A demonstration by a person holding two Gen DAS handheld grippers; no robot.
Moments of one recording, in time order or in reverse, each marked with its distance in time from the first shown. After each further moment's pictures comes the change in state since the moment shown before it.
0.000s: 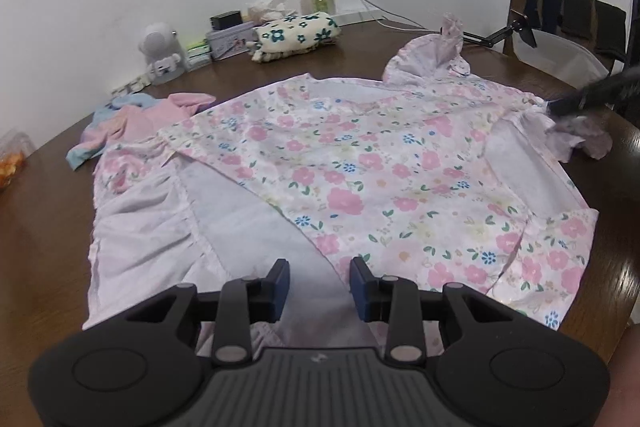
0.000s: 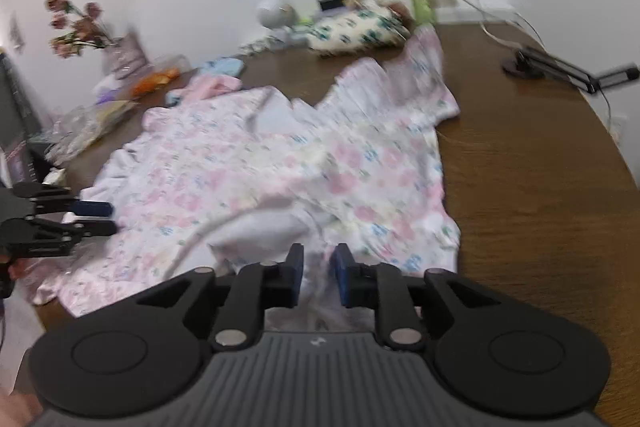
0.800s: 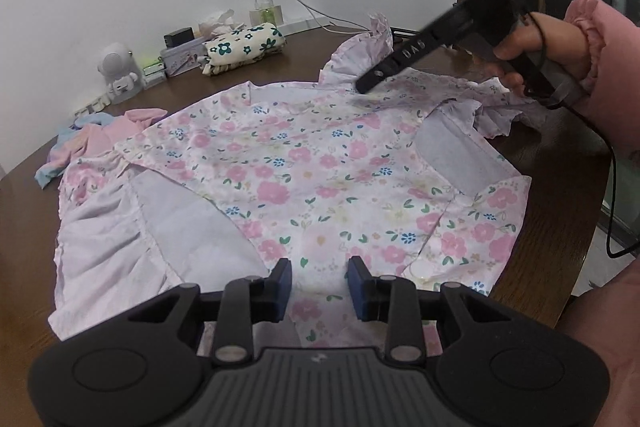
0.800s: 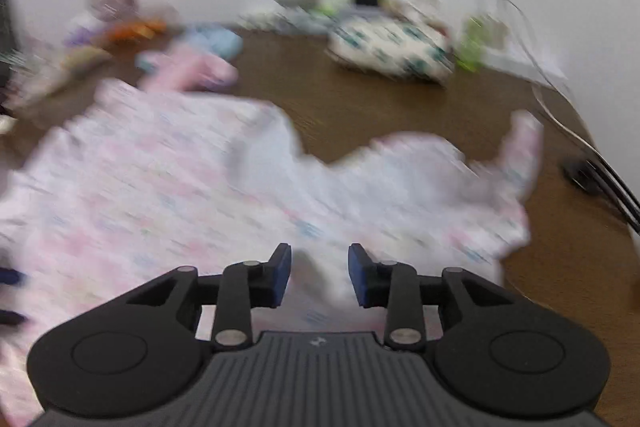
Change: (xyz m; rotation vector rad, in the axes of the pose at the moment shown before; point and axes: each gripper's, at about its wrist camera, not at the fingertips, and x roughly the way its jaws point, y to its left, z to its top) left arm -0.020 -0.026 -0.018 0.074 -0.038 -0.119; right arm 0.115 0.057 0.073 -0.250 0.088 -0.086
